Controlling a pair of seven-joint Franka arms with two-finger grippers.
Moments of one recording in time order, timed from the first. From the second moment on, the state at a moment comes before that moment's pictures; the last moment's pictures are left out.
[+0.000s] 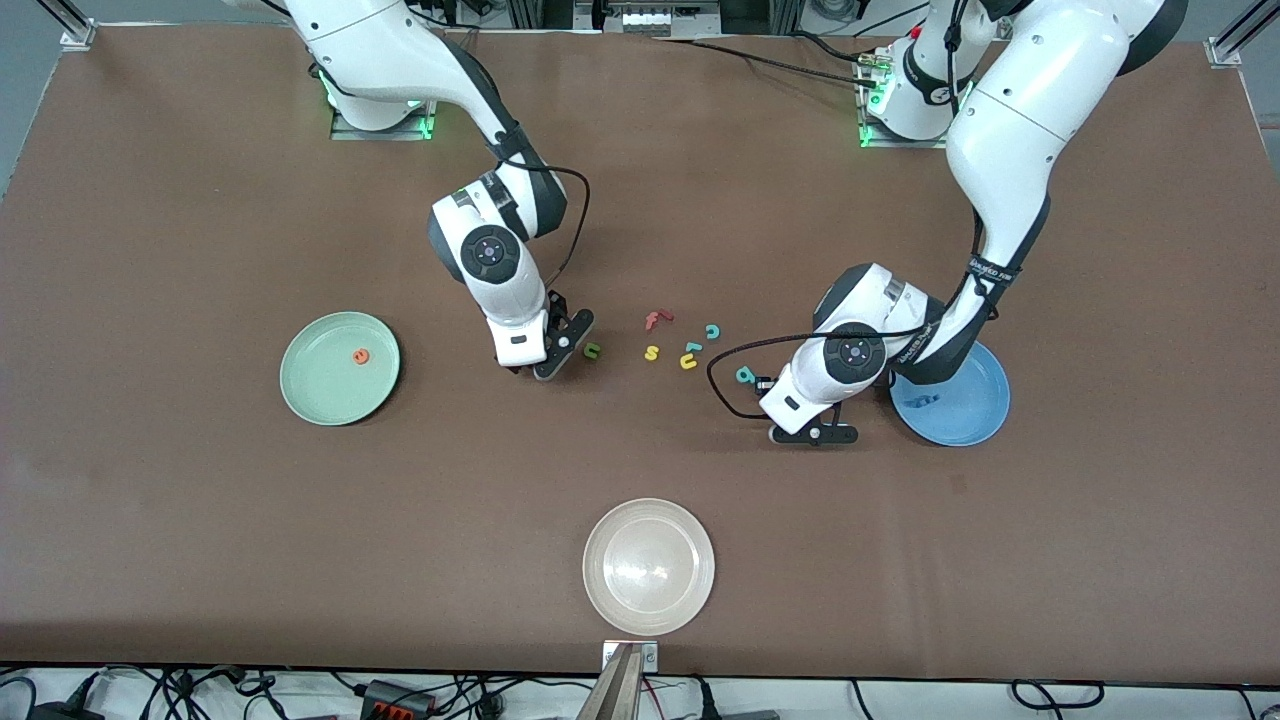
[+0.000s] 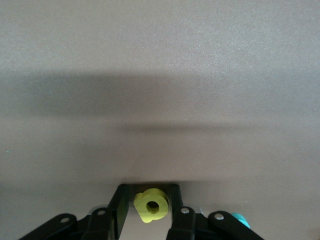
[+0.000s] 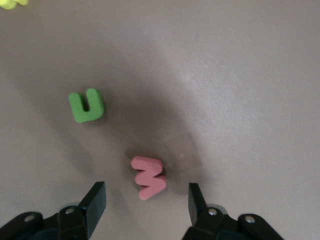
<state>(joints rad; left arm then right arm) -0.06 0.77 -0.42 -1.68 0.27 2.26 -0.60 0.67 0.59 -0.07 -1.90 0.05 2.49 -0.40</state>
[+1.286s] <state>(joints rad) 0.18 0.70 -0.40 -1.60 0.48 1.94 -0.07 0.60 0.57 -0.10 -1.89 0.04 2.41 -0.38</state>
